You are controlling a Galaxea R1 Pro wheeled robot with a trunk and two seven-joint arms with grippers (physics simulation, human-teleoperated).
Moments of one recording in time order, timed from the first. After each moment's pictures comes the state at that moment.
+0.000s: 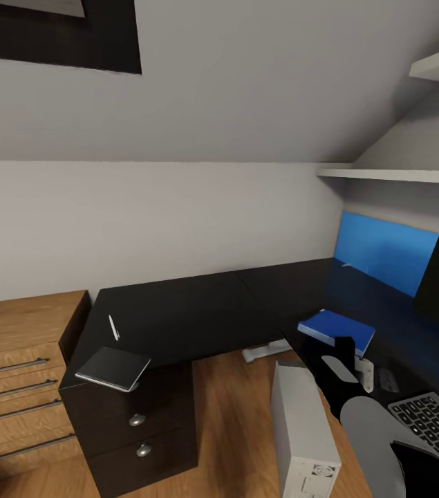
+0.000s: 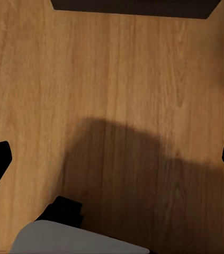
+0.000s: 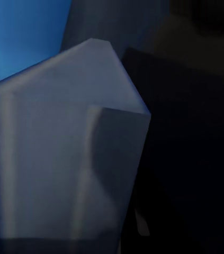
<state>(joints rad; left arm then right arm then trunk) -0.10 -0.04 -0.38 -0.32 0.62 -0.23 0.26 -0.82 0.00 -0.28 -0.37 -1.36 -0.64 0.00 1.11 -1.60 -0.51</state>
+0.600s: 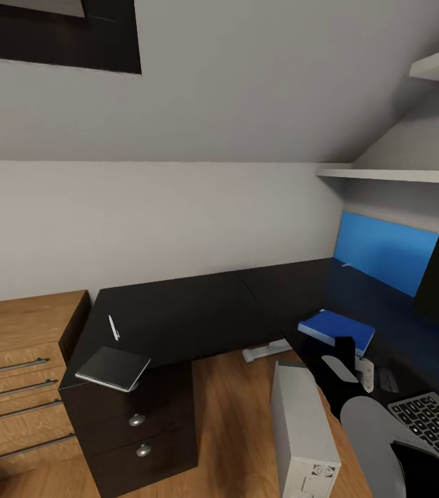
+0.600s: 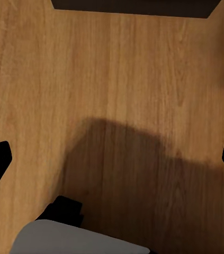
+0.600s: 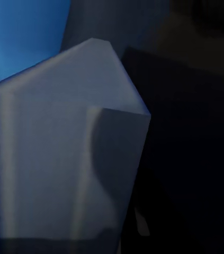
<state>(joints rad) -0.10 -0.04 -0.38 -0.32 0.62 -0.23 0.26 -0.82 0.00 -0.28 -0.37 -1.36 -0.64 -0.01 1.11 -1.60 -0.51</state>
